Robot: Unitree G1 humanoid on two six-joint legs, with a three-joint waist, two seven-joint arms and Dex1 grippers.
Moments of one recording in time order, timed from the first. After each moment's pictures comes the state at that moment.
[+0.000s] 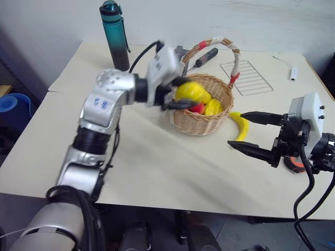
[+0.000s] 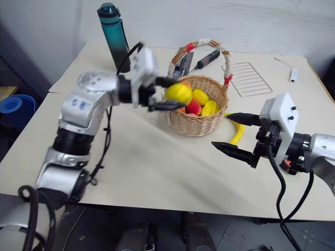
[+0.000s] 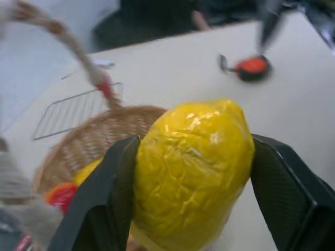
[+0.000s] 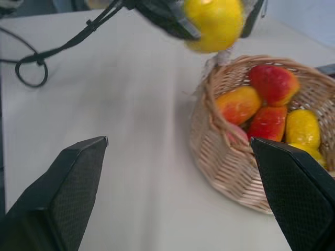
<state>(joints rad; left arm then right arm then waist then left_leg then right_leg) -1.12 0.29 -0.14 0.16 -0.20 0.65 -0.85 -0.18 -0.97 -0.46 -0.61 0.90 0.81 0.78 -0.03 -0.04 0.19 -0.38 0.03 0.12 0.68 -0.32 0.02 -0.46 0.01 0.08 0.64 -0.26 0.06</state>
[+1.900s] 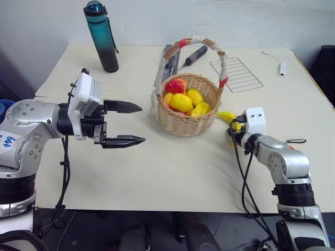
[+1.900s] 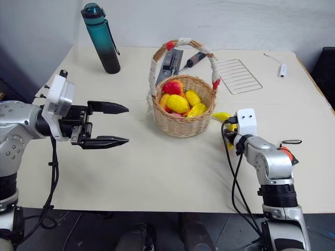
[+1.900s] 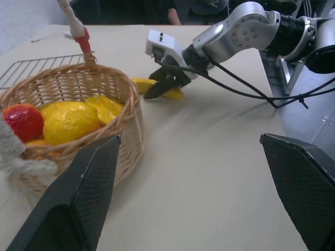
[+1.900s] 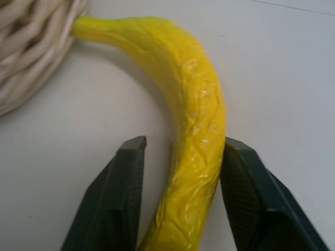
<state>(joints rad) -0.61 0.85 0.17 -0.31 -0.67 0.72 -1.13 -0.48 -0.49 -0.09 -0.04 0.35 0.89 0.11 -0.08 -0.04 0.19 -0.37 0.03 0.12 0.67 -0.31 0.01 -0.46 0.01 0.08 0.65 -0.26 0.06</state>
